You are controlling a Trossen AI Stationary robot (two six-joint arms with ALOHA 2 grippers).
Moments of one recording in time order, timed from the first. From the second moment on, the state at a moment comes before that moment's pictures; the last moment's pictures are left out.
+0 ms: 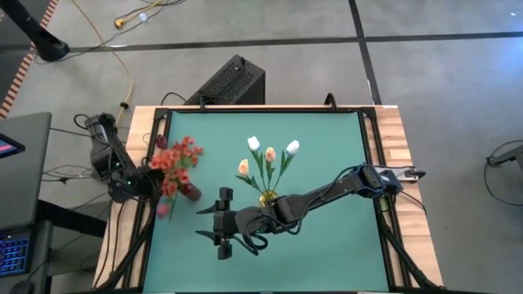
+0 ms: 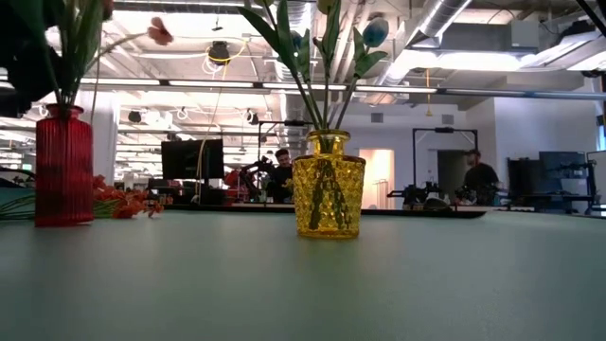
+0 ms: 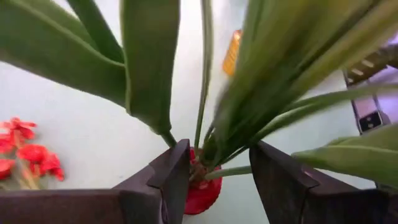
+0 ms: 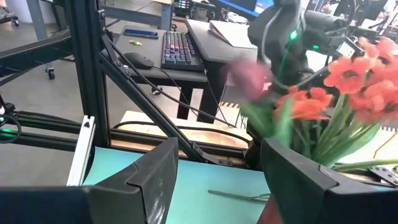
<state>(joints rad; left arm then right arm) -0.96 0.32 0.57 -1.11 -0.81 -1.11 0.37 2.22 2.11 -0.07 0.39 -0.08</state>
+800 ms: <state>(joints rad) -0.76 0.32 0.63 -1.12 -0.54 -1.05 0.37 2.22 2.11 -0.10 0.39 -0.09</state>
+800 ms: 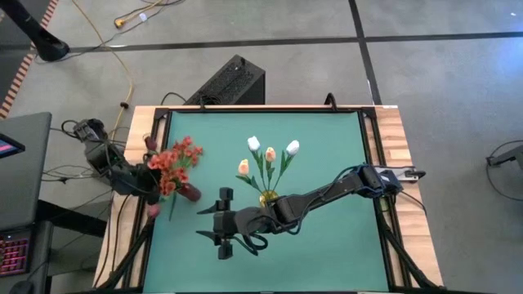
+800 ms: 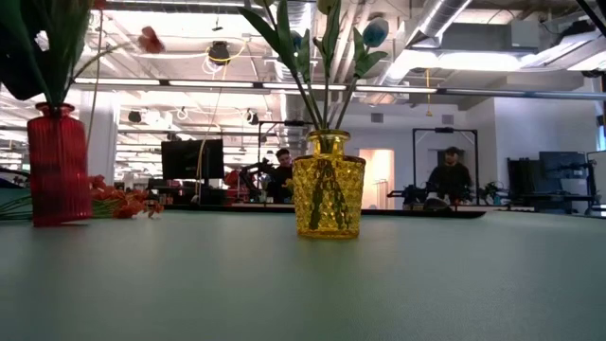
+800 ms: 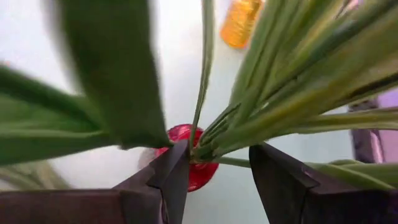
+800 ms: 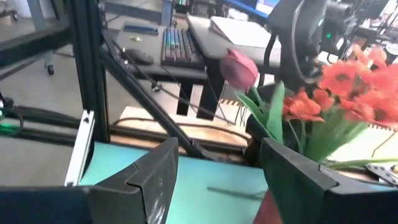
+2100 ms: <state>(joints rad) -0.49 0.60 1.06 -1.57 -0.35 -0.77 0.35 2.17 2.11 -0.31 0.39 0.00</state>
